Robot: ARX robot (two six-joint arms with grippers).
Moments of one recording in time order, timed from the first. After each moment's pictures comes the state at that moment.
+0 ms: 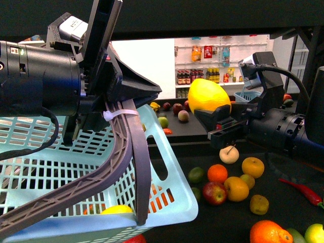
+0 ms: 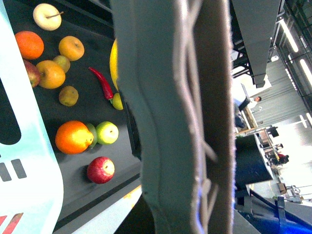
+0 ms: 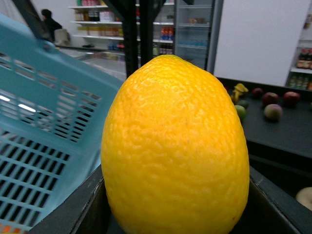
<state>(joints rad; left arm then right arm) -0.31 1.57 0.94 0.43 0.66 -0.78 0.18 2.00 0.93 1.19 -0.38 0.01</state>
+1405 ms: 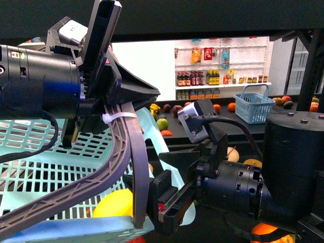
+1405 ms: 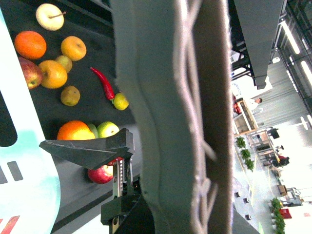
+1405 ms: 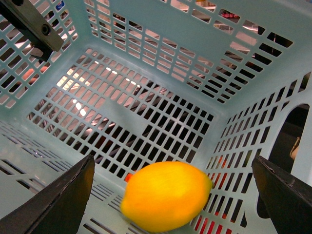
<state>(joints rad) -0.31 1.57 0.94 0.43 0.66 -0.78 0.36 2.05 0.84 1.22 -0.62 0.08</state>
